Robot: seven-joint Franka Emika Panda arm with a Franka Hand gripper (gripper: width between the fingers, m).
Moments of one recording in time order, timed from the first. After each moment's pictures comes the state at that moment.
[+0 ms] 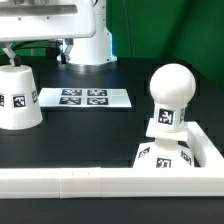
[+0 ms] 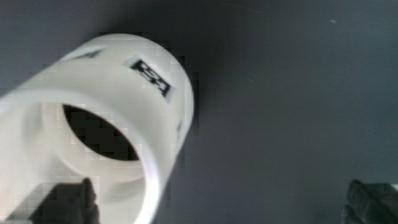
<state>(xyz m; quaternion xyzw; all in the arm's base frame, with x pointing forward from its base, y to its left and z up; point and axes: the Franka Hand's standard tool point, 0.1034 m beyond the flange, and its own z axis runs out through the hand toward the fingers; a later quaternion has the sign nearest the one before) 0.434 -0.112 0.102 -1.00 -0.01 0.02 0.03</state>
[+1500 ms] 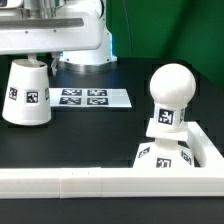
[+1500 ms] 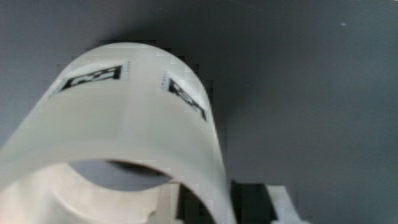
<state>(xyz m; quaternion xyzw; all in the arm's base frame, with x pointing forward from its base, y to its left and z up) 0.444 -0.094 0.087 -1.00 -0.03 0.03 0.03</state>
